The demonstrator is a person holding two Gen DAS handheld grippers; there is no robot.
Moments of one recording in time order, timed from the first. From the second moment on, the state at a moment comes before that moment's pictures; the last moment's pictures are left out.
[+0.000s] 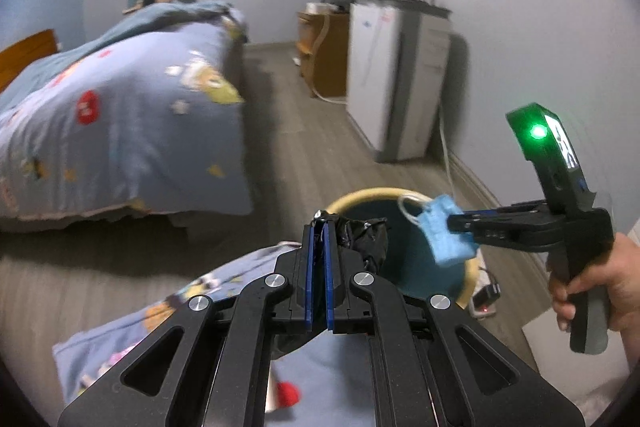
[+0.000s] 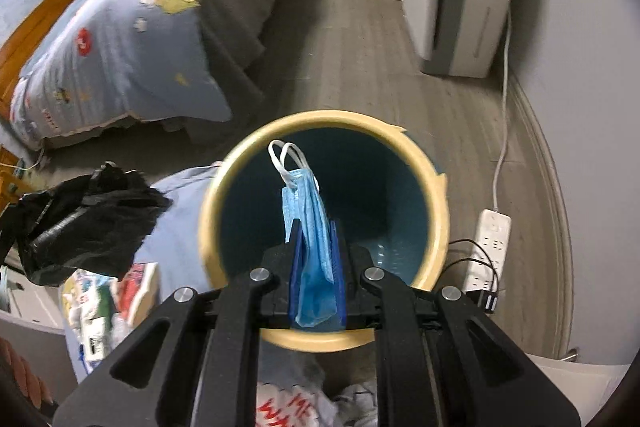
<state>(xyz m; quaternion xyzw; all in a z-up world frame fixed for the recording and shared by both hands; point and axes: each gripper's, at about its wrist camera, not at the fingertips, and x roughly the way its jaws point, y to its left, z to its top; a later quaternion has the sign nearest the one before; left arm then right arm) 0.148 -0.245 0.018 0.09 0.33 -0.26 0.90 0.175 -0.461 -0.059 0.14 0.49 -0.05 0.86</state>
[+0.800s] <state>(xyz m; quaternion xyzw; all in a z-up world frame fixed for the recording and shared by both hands) 0.179 -0.252 -0.029 0.07 0.36 -0.25 0.90 0.188 -0.472 -0.072 0.15 0.49 -0.08 0.86</state>
